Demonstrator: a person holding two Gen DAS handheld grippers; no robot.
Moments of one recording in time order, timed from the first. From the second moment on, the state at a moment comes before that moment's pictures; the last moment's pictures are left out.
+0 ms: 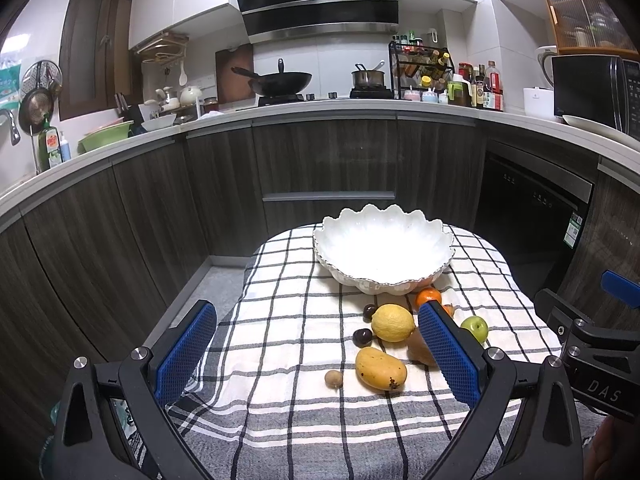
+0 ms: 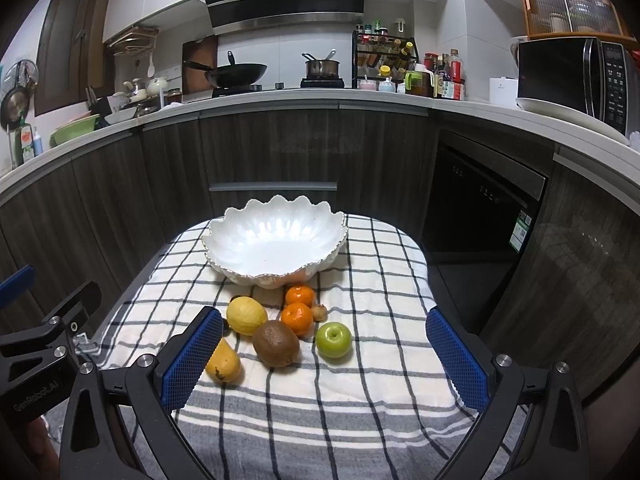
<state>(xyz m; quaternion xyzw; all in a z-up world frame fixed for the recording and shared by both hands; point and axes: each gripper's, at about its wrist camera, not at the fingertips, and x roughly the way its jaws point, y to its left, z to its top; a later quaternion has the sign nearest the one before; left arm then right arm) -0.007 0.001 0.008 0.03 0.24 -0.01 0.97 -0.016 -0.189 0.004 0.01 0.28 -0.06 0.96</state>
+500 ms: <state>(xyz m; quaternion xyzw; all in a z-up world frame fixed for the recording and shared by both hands) -0.006 -0.006 0.008 0.03 0.25 -0.01 0.97 -0.015 -0.189 0.003 0.01 0.28 -0.06 0.96</state>
